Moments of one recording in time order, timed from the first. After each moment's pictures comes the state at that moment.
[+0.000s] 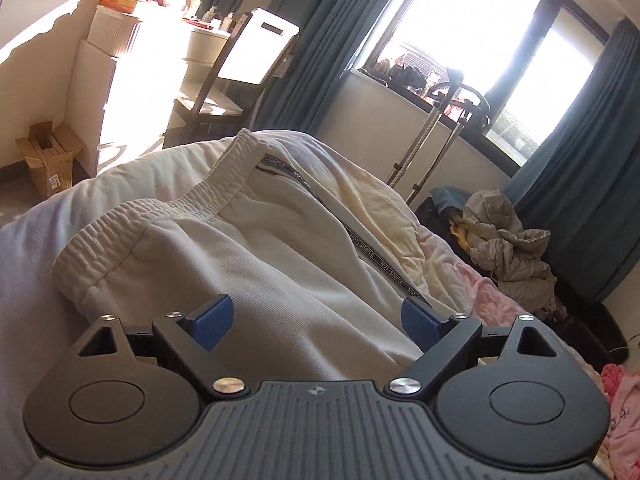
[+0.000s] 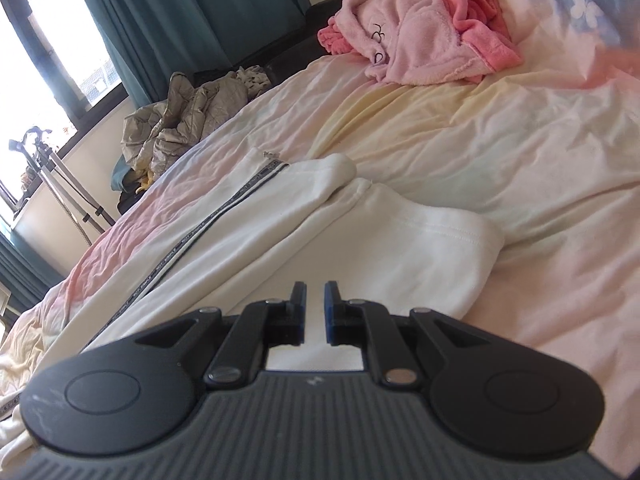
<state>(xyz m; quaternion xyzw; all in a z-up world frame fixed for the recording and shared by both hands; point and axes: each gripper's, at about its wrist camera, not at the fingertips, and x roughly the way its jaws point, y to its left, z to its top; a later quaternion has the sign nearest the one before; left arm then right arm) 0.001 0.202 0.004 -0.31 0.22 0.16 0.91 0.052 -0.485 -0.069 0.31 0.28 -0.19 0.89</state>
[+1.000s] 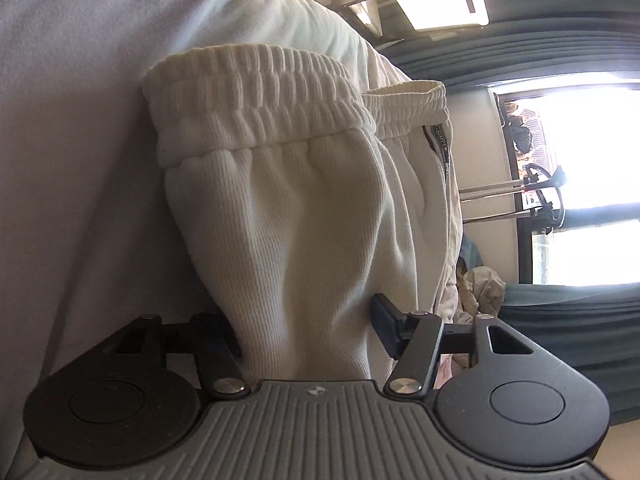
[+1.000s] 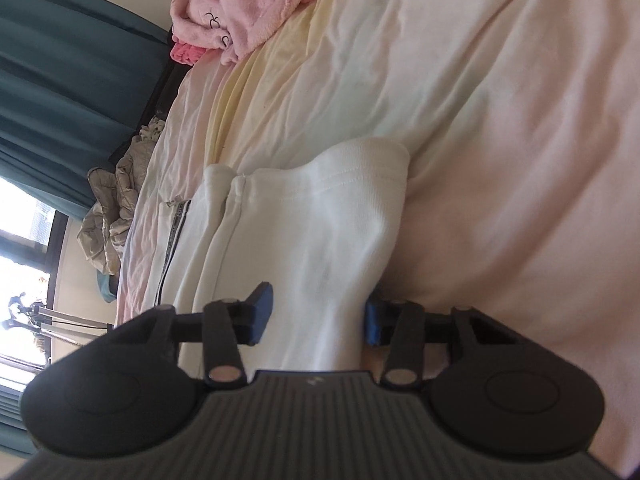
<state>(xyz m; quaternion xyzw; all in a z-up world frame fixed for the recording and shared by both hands) -0.012 0.298 -0.085 -0.62 0.25 0.17 0.73 0.046 -0.545 -0.133 0.54 0.25 -0.25 0.76</state>
